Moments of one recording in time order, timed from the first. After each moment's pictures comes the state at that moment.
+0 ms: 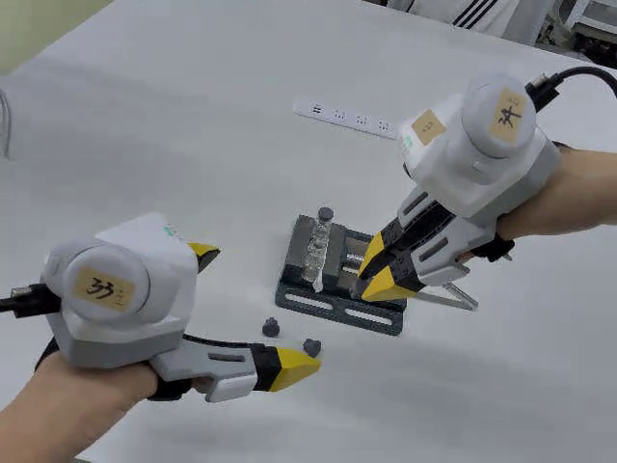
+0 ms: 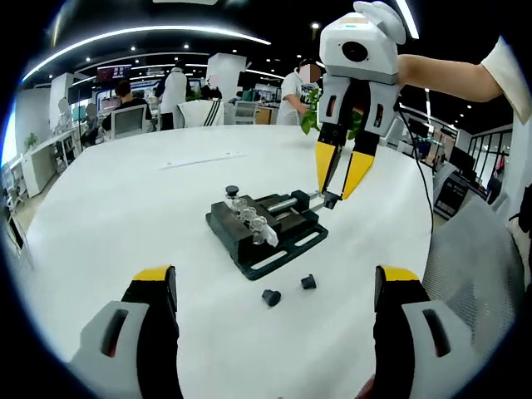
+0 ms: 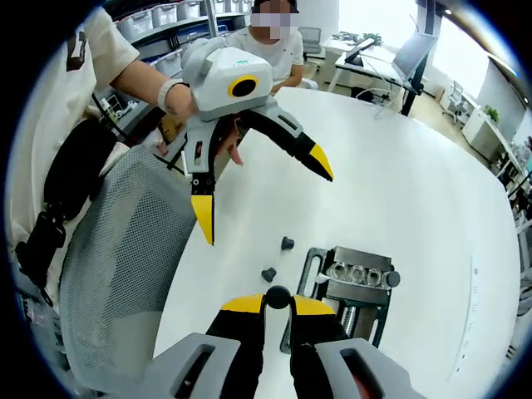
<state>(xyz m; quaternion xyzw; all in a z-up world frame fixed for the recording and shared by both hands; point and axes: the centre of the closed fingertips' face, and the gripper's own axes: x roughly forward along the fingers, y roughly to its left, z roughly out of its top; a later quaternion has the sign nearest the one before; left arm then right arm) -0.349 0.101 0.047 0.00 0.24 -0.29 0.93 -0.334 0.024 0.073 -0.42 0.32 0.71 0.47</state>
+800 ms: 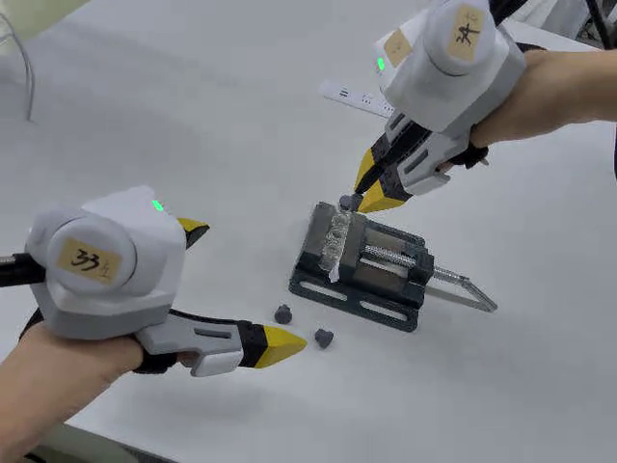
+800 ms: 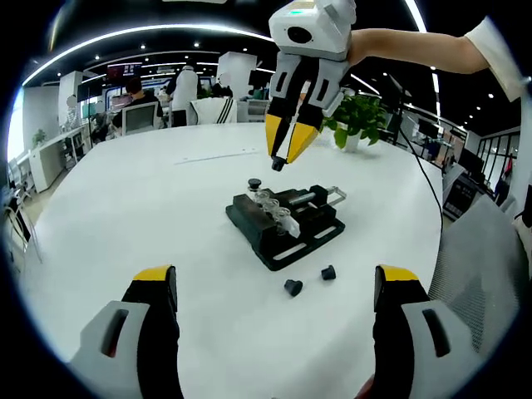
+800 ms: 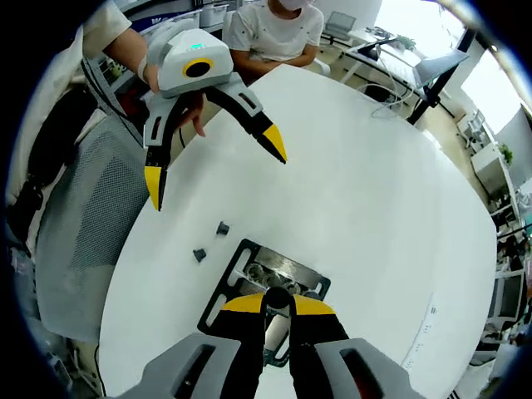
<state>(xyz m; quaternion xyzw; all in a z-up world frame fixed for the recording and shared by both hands) -0.348 0.121 0.040 0.00 0.25 -0.27 0.93 -0.260 0.068 0.070 -0.54 0.27 0.68 0.41</state>
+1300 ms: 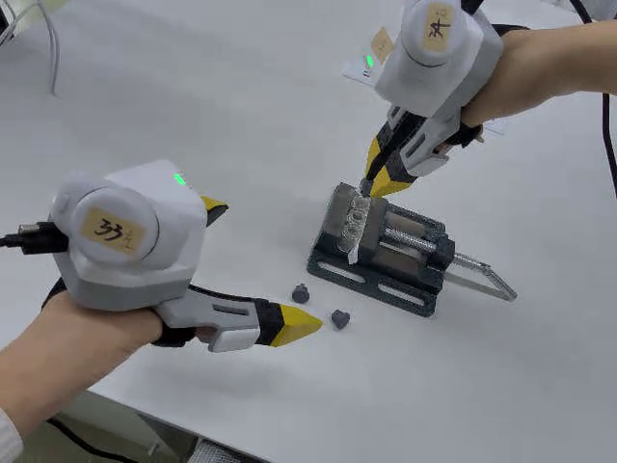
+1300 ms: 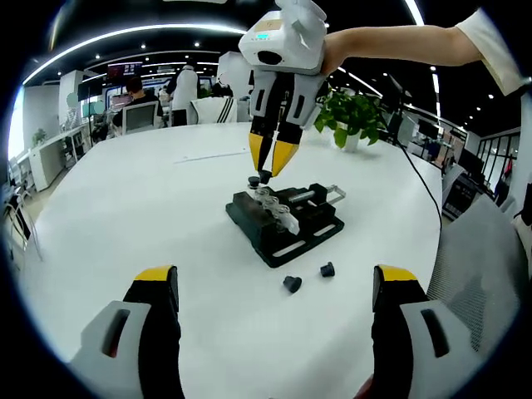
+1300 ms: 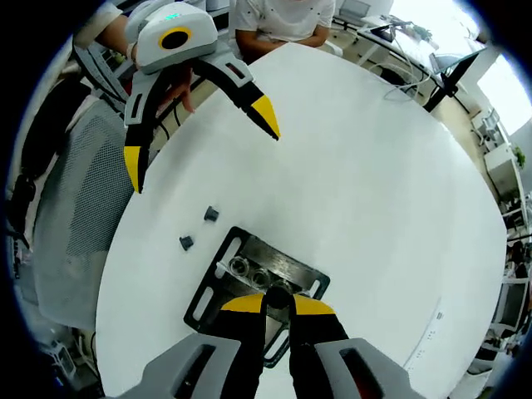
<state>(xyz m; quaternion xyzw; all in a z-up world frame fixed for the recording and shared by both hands) -0.351 0.123 0.037 -0.01 0.25 -0.27 0.93 -0.252 0.069 0.048 -0.56 0.30 0.68 0.37</state>
